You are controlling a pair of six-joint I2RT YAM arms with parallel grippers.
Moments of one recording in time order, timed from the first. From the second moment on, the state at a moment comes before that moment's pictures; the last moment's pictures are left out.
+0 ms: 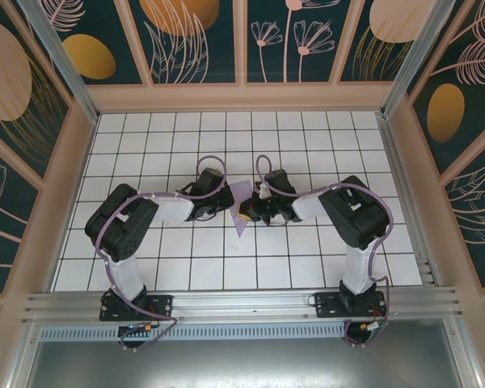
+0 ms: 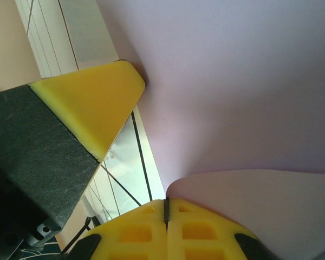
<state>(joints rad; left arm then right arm) -0.61 1.84 0.87 0.13 0.11 -0.87 0.62 1.91 0.82 0.31 -0.67 1.05</state>
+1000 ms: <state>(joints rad) -0.61 1.84 0.86 0.15 0.12 -0.87 0.63 1.89 0.82 0.30 -0.60 1.04</state>
